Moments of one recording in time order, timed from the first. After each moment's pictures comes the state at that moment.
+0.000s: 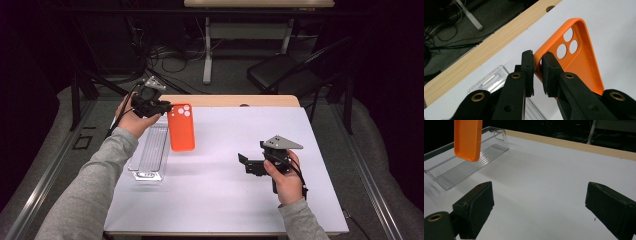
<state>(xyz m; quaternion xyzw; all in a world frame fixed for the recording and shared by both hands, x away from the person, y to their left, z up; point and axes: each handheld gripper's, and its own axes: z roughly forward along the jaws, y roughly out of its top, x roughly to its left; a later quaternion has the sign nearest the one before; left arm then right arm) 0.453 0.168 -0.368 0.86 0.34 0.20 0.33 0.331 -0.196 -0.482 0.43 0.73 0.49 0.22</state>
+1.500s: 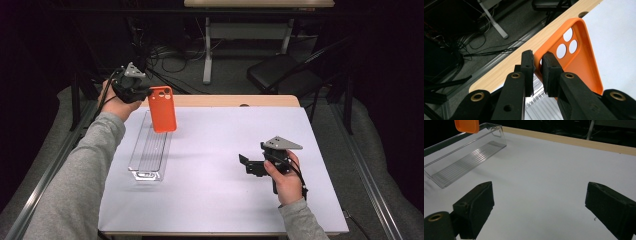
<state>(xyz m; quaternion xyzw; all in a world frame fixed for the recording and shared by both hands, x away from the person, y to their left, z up) 0.478 0.222 -0.357 0.83 0.34 0.29 0.33 0.334 -0.199 -0.489 0.44 0.73 0.48 0.21</state>
